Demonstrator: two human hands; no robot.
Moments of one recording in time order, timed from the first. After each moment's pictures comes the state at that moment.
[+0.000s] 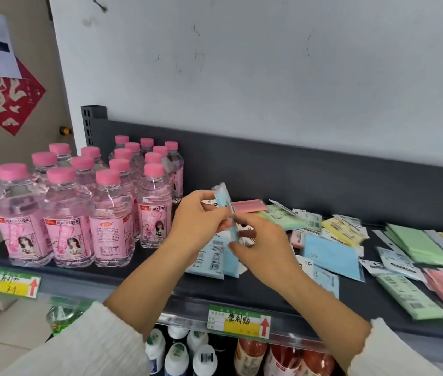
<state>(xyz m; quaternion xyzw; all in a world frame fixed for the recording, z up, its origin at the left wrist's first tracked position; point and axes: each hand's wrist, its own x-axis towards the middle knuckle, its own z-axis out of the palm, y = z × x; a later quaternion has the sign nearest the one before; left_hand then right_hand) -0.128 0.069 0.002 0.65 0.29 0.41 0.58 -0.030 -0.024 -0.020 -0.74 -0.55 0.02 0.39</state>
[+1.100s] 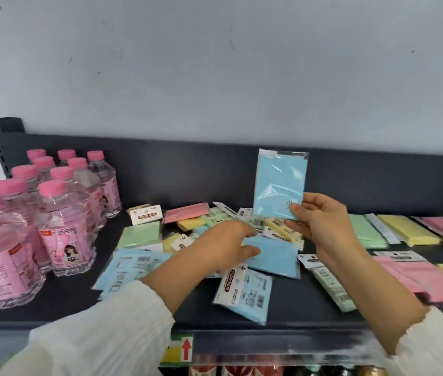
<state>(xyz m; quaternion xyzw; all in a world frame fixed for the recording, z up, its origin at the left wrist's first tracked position) 0.017 0.018 -0.016 0.97 0.15 0.10 0.15 0.127 -0.117 0.017 -0.63 -0.21 0.15 0.73</state>
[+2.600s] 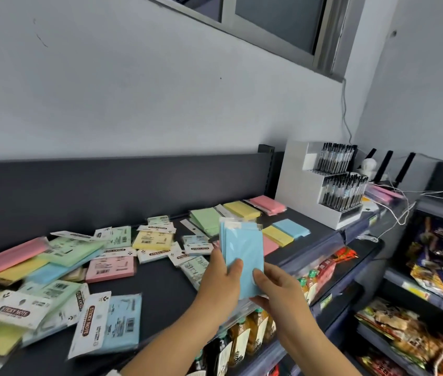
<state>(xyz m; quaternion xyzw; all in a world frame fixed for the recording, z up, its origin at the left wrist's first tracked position) 0.060 -0.165 -0.026 0.77 0.04 0.10 0.63 0.079 -0.280 -0.047 -0.66 -0.02 0.03 0.75</state>
